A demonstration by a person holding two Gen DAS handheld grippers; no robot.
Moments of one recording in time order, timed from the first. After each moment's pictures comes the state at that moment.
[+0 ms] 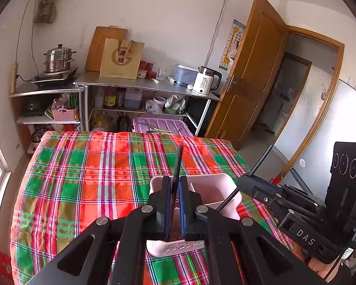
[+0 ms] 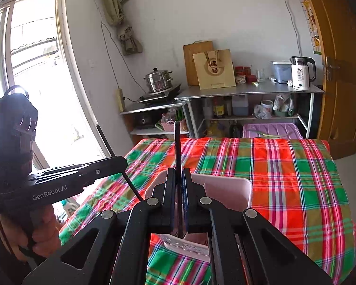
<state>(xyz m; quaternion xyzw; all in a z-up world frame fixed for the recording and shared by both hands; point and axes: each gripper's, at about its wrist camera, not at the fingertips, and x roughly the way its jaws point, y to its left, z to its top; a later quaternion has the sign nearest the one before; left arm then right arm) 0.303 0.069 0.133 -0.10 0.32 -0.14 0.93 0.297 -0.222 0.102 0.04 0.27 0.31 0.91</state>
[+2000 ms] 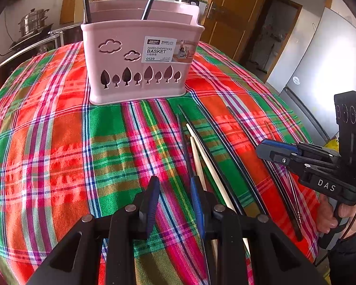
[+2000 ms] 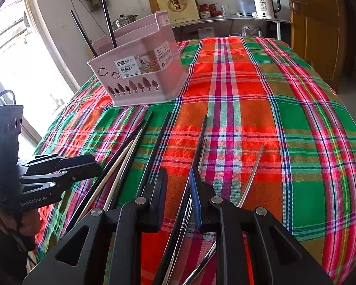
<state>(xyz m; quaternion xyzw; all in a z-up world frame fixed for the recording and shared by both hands) 0.176 -0.018 -0.045 -0.02 0.46 -0.18 0.87 0.200 -0.326 -0.059 0.03 0.43 0.24 0.87</state>
